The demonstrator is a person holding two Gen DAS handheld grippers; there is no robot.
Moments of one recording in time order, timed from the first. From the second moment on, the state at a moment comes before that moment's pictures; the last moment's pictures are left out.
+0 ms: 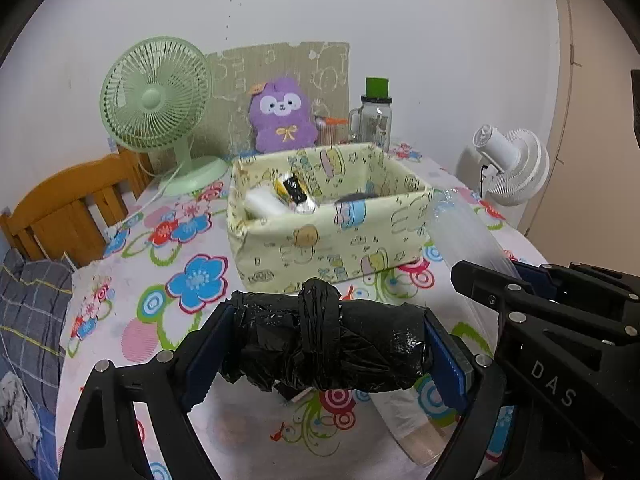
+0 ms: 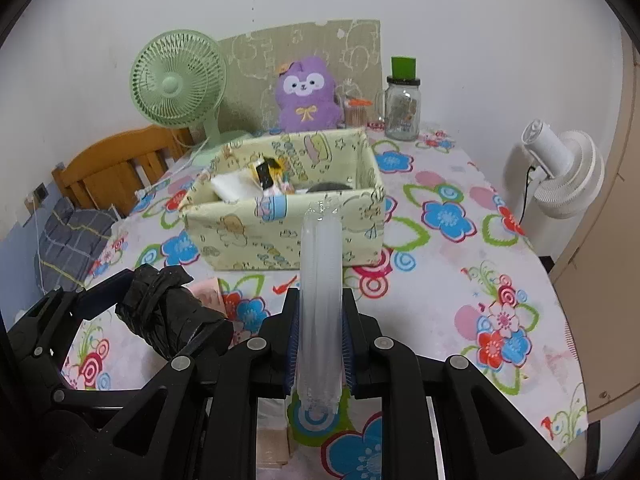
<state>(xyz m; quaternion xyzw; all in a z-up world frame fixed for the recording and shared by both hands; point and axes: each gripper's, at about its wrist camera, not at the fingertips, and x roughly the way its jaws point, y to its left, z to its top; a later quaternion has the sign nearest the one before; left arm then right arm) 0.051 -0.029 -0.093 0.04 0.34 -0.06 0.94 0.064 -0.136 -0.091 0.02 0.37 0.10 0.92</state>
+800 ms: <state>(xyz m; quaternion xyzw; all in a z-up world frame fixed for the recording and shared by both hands) 0.040 -0.036 -0.040 0.04 0.30 -0.06 0.95 0.050 -0.145 -0.036 0.02 0.32 0.10 0.94</state>
